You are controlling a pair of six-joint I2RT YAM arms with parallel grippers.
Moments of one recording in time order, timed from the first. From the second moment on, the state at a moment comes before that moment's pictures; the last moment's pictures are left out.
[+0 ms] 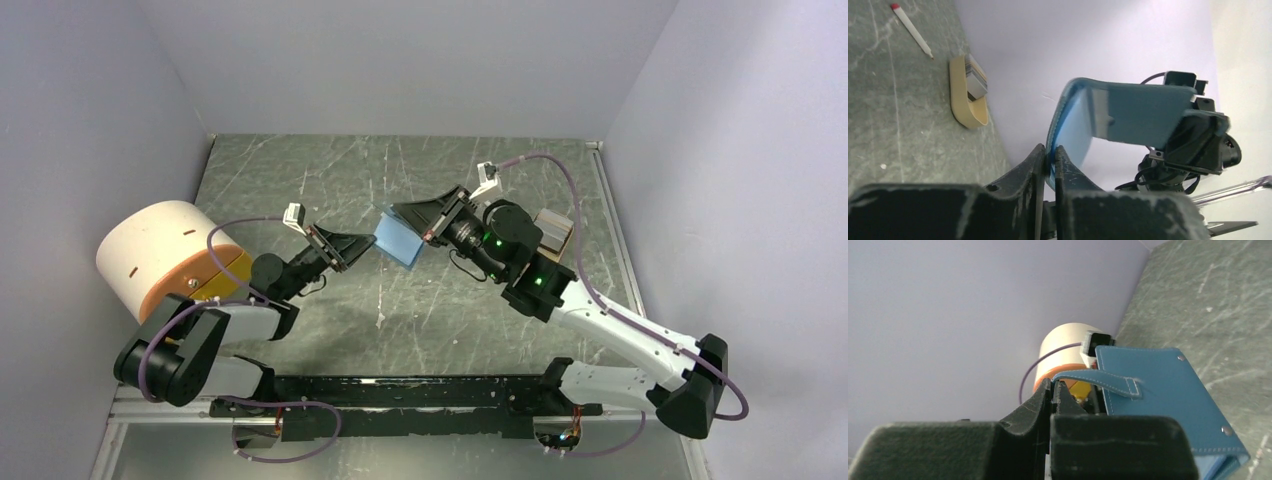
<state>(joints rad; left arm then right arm) -0.39 1.35 0.22 1.39 0.47 -1.47 0.93 1.09 0.99 0.17 0.14 1.01</state>
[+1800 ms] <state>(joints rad) -0.37 1.60 0.82 -0.26 0.85 -0.49 0.96 1.47 0.90 -0.28 0.08 0.65</state>
